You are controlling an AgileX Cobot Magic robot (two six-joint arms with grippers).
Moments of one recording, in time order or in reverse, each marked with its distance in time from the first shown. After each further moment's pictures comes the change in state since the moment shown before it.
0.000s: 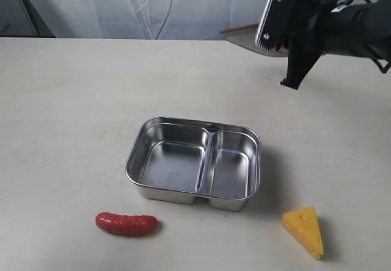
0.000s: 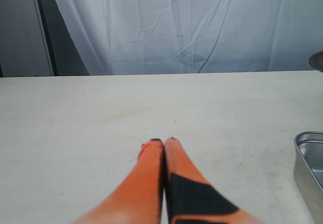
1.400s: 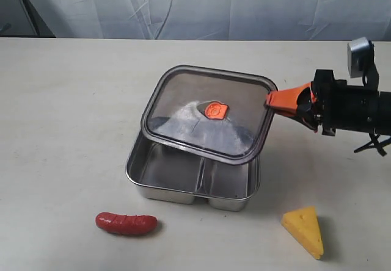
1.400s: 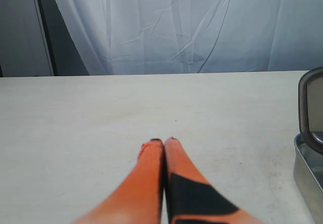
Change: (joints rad) left arm 0.000 0.000 0.000 0.000 0.000 0.000; right arm -0.447 0.178 0.326 0.981 1.225 0.378
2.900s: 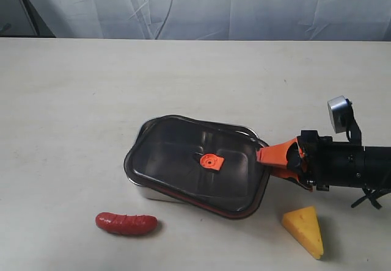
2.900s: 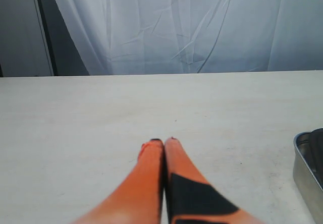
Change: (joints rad) left arm 0.000 0.000 0.000 0.000 0.000 0.000; right arm 0.014 0.166 0.172 0.002 -0.002 -0.193
